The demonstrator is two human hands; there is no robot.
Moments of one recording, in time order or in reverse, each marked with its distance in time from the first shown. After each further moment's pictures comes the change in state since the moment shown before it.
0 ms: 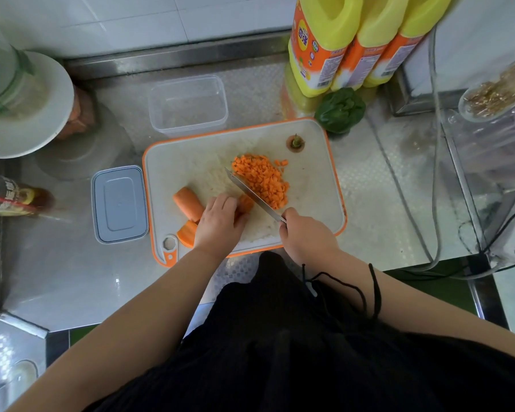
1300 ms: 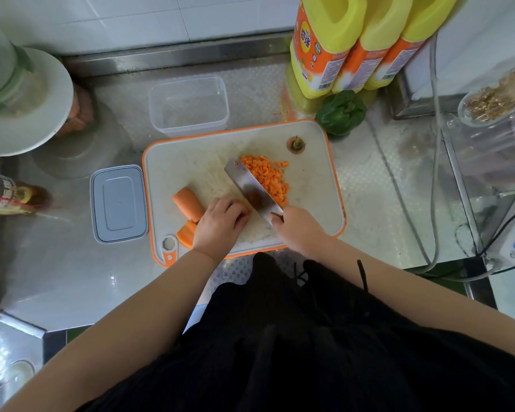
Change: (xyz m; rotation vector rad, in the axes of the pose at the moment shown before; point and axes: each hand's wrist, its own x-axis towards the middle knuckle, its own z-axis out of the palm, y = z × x) left_hand 0.001 -0.012 0.007 -0.036 0.099 0.177; right_hand 0.026 -0.009 -0.009 0.201 -0.155 0.124
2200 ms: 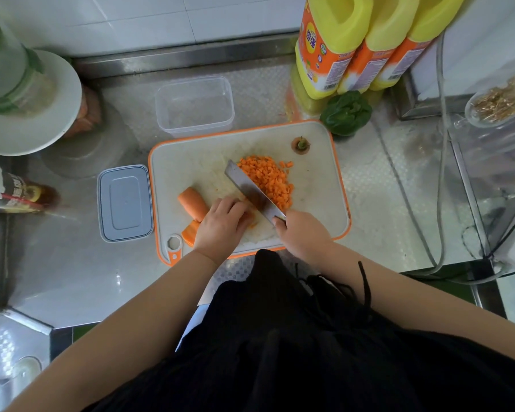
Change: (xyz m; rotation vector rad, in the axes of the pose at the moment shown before) left_hand -0.003 0.000 -0.008 0.077 0.001 0.049; right_hand -0.010 -0.003 0.001 -0.089 0.010 -0.043
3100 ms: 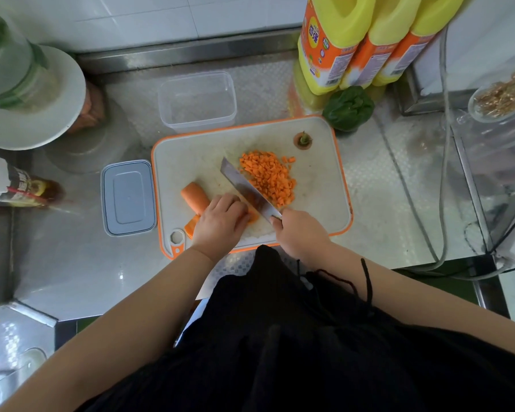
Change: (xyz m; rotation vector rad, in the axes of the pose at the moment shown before) left_hand -0.007 -0.007 -0.002 -0.003 -0.007 0.027; right_hand -0.012 -0.010 0.006 -0.006 0.026 -0.024
